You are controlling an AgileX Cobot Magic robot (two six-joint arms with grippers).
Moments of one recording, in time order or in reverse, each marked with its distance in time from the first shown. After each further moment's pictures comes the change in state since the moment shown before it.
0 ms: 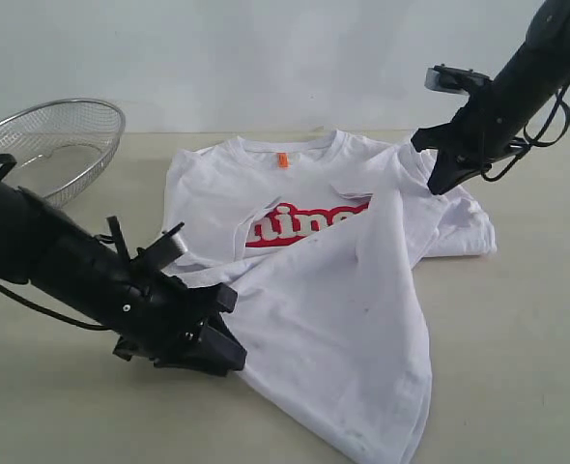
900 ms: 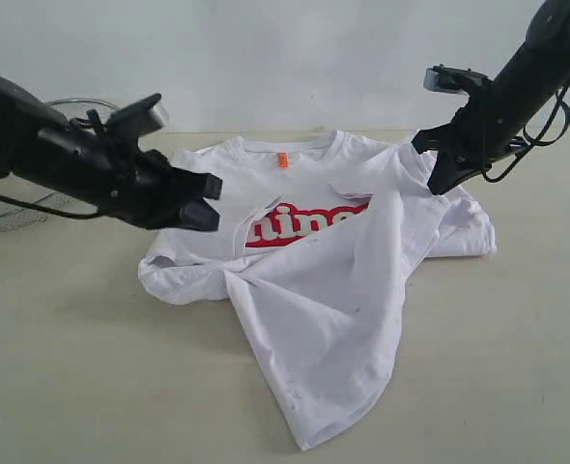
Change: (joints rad) left arm 0.054 -0.130 -0.225 0.153 -0.194 -0.006; right arm 0.000 0.000 0.000 0.000 0.000 -0.034
